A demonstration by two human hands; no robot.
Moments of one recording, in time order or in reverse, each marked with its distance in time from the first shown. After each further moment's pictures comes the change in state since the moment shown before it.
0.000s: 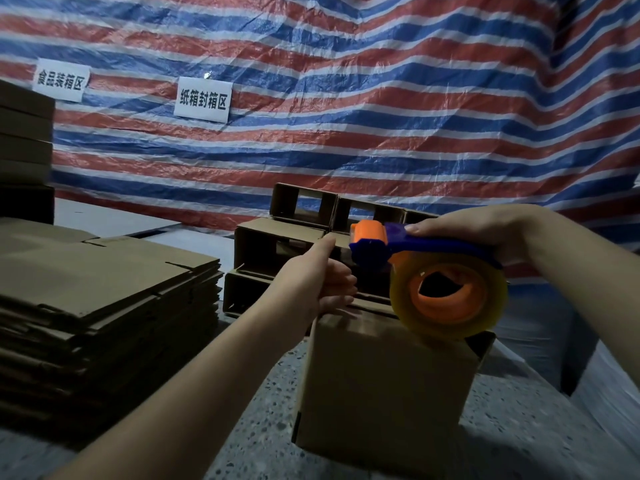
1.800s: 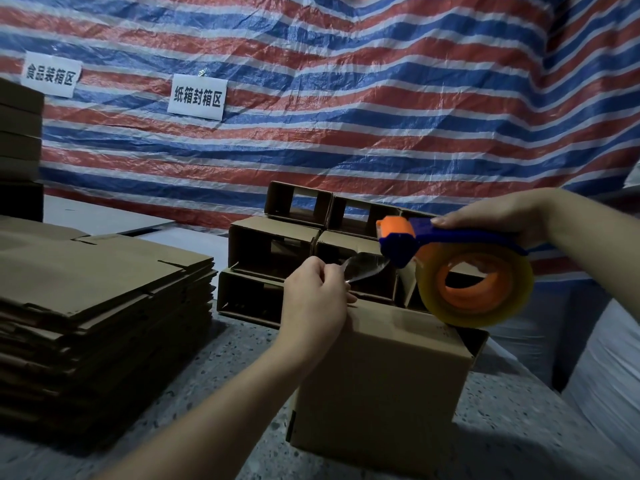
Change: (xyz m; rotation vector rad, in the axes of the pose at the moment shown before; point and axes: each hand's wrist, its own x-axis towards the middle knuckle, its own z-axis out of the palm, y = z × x) left_hand 0.012 -0.046 0.011 0.391 0.206 0.487; right_hand -0.013 0.015 -0.044 -0.082 0.063 0.106
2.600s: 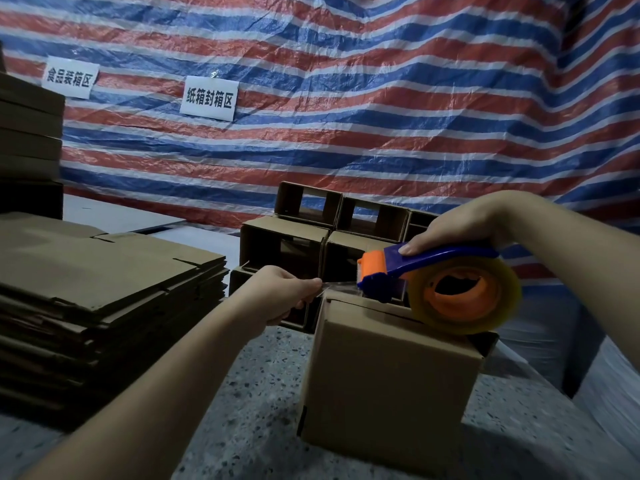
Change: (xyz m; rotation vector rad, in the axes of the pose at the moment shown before) left_hand 0.037 -0.009 -0.069 0.249 -0.320 -0.407; right_hand 0.029 -0.041 0.034 -0.394 -0.186 0.133
